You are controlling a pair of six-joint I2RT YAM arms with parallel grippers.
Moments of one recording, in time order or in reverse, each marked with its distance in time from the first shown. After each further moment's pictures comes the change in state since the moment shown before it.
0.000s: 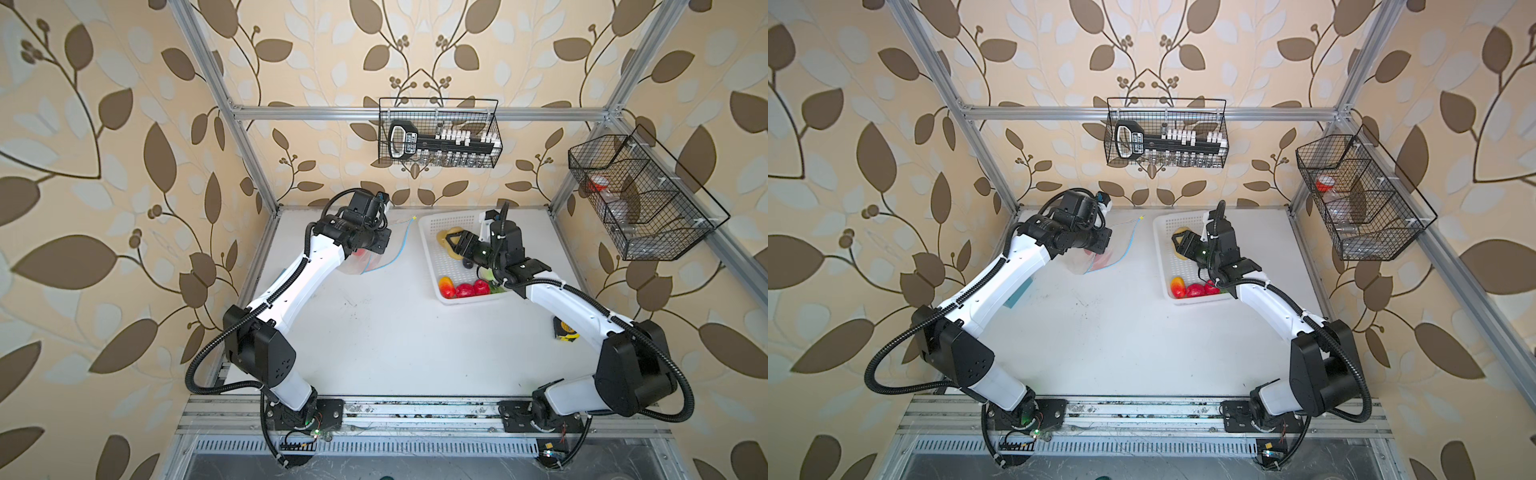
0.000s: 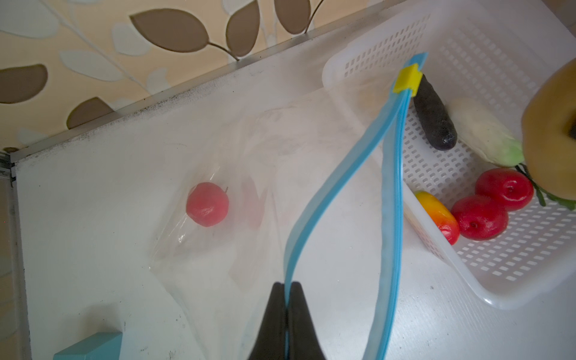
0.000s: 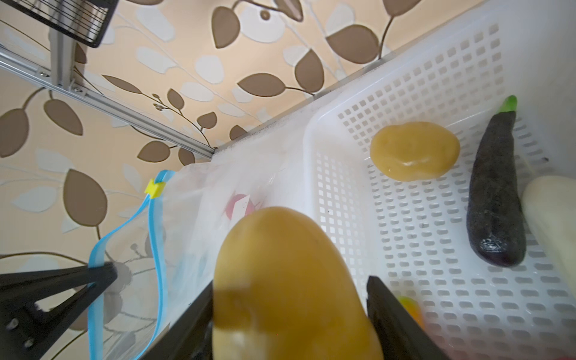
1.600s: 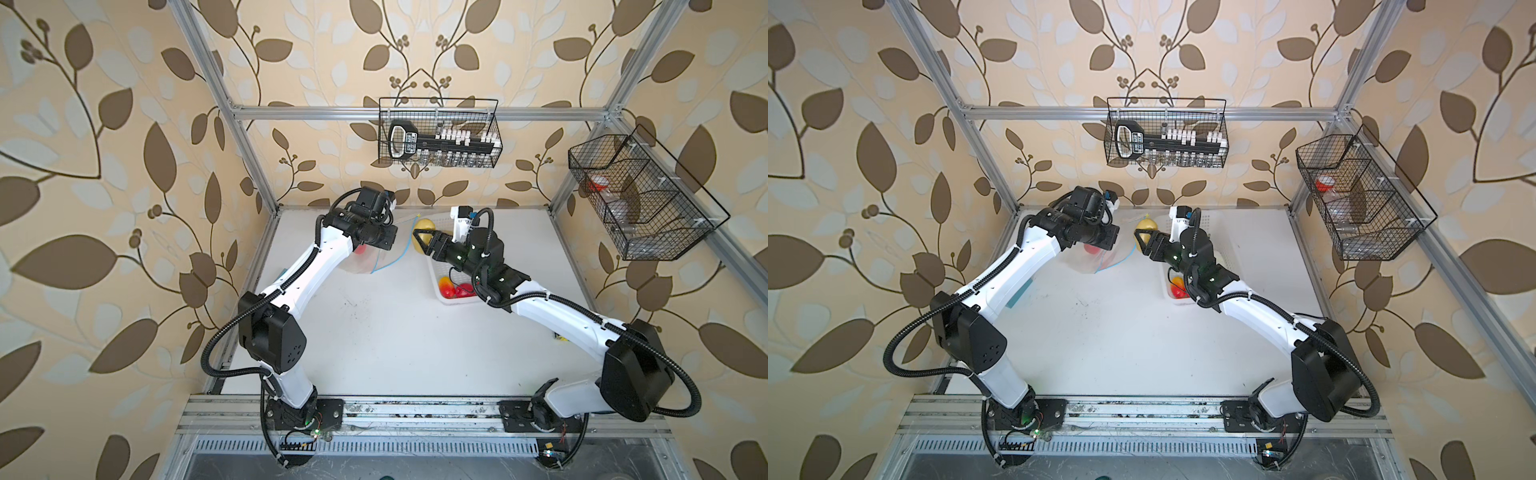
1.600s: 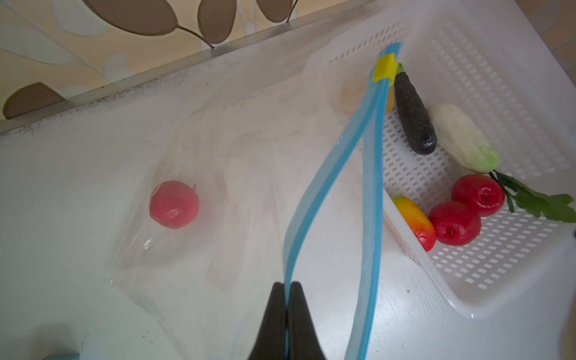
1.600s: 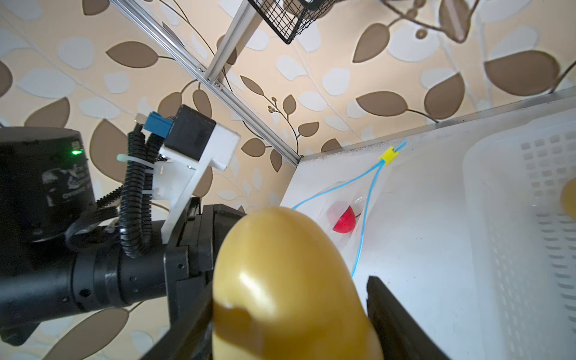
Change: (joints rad) left arm 0.000 0.104 0.089 -0.027 0.076 -0.048; right arm 0.253 0.028 0.016 0.303 0.060 0.018
